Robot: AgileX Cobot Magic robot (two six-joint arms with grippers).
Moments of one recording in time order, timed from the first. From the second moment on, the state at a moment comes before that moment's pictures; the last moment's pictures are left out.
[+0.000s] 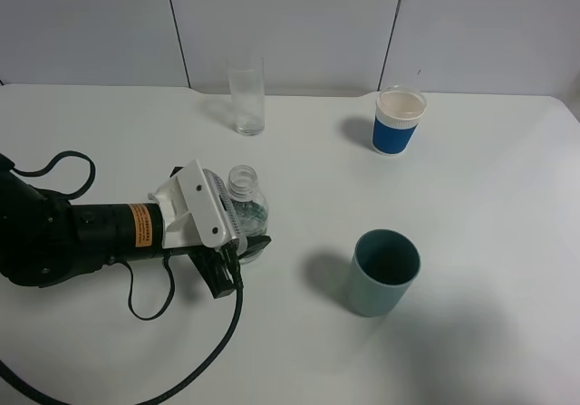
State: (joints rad) left arm -0.58 1.87 -0.42 0.46 -0.93 0.11; right arm -0.02 0.00 -0.48 0.03 1.06 -0.05
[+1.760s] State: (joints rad) left arm -0.40 1.62 -0.82 -0.08 -0.21 0.06; right arm -0.02 0.00 -0.48 0.03 1.06 -0.05
